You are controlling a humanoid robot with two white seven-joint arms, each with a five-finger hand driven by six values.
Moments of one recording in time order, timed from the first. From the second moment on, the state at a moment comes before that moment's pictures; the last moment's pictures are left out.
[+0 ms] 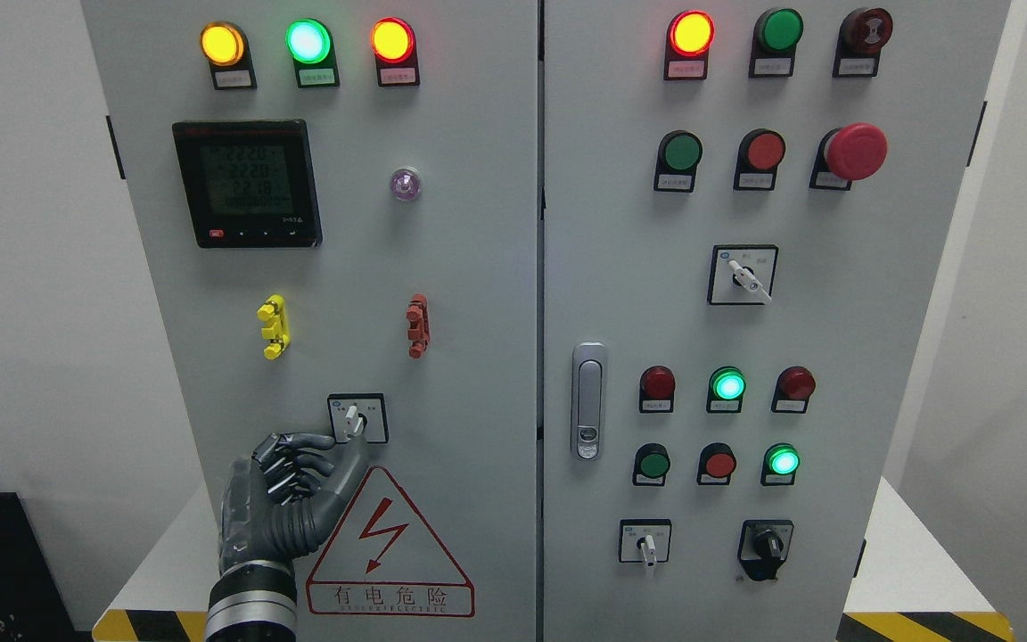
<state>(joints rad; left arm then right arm) -0.38 -0.15 0.00 -1.98 -0.20 0.63 0.22 0.09 0.12 0.08 -0.13 0.00 0.02 -0.08</state>
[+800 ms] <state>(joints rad) -0.40 -0.15 -0.02 -1.96 -0.20 0.65 0.22 0.09 0.12 0.08 -0.13 0.00 0.02 -0.08</state>
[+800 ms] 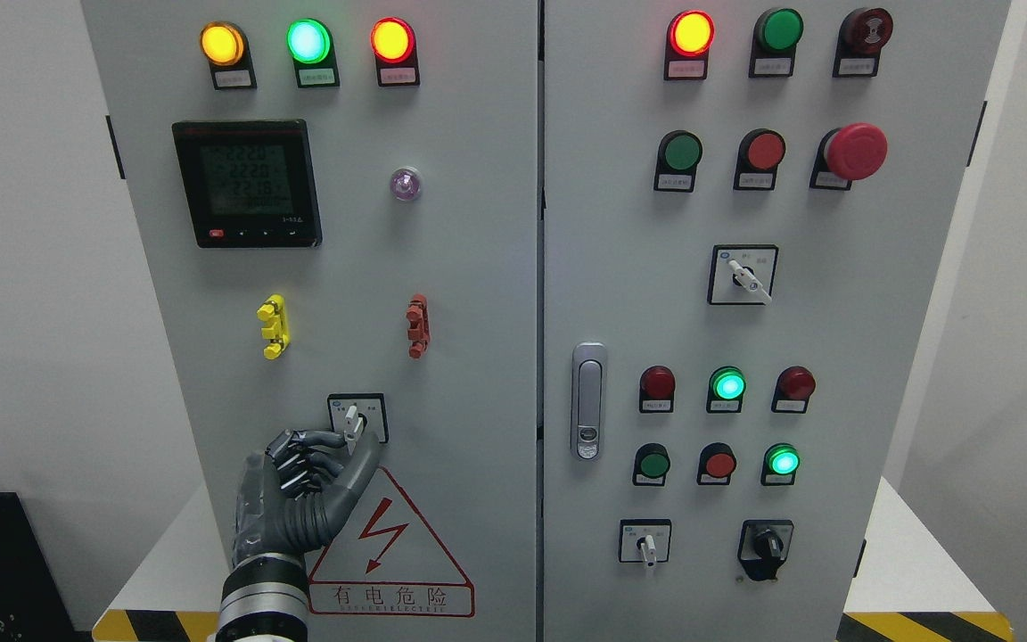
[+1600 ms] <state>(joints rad) -0.41 -0.15 -0.01 -1.96 -0.21 0.66 0.22 0.09 0.12 0.08 -0.13 0.00 0.02 -0.08</state>
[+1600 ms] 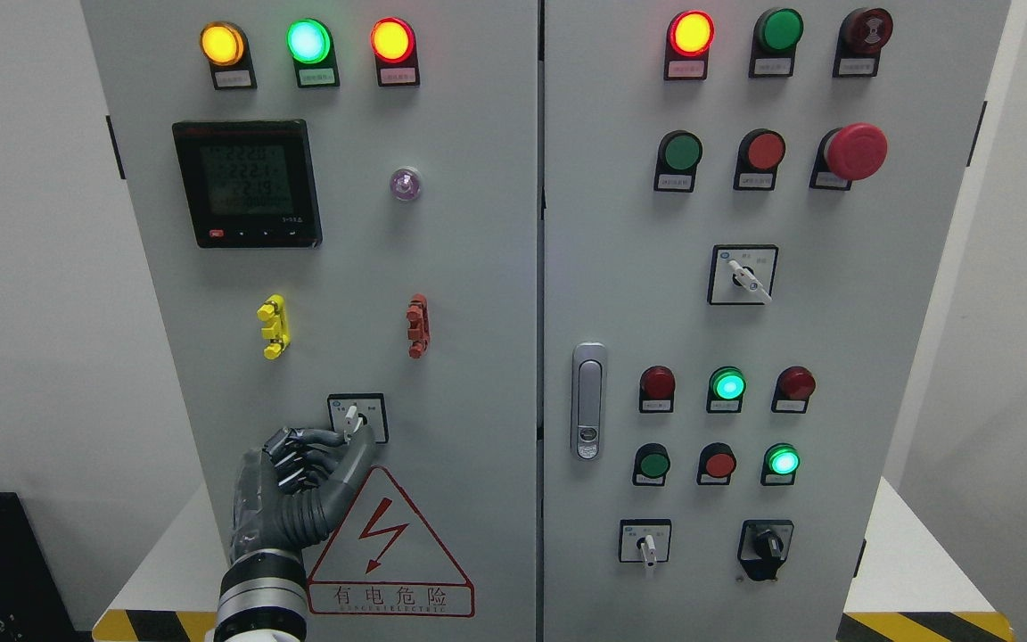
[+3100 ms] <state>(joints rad) -0.42 -0.15 -0.03 -1.96 -0.21 0.69 0.22 0.09 0.12 0.08 -0.13 0.00 0.02 -0.08</state>
